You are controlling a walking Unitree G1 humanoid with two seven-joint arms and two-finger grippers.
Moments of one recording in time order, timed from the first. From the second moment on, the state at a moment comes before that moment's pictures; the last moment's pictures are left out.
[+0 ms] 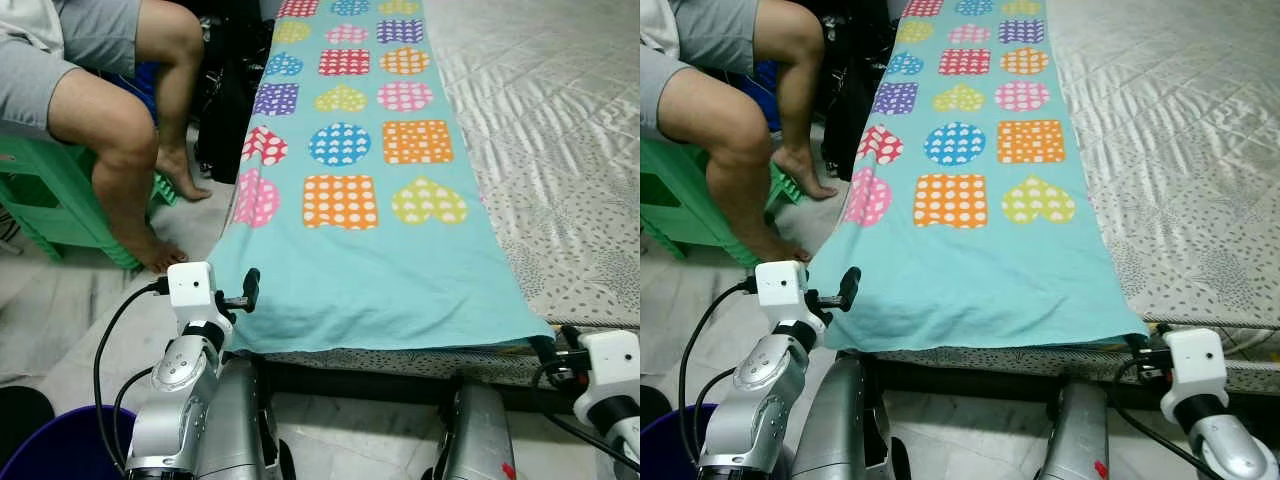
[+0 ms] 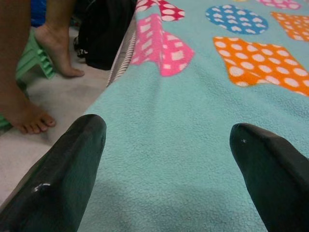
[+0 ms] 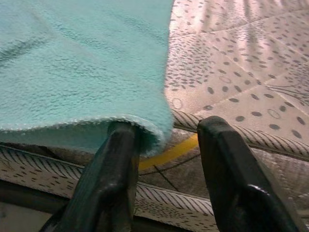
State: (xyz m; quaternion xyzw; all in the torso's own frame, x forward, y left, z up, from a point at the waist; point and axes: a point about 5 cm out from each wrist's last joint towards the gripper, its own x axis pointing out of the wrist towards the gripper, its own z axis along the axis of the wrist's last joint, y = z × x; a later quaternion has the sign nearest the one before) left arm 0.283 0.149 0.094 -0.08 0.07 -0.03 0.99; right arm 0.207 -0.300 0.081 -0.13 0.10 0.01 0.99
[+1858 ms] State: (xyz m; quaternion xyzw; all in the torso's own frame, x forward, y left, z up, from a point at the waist) left arm 0.288 0.165 0.100 -0.11 0.03 0.02 0.99; right arm 0.300 -0.205 0.133 0.04 -0.03 0.03 1.00
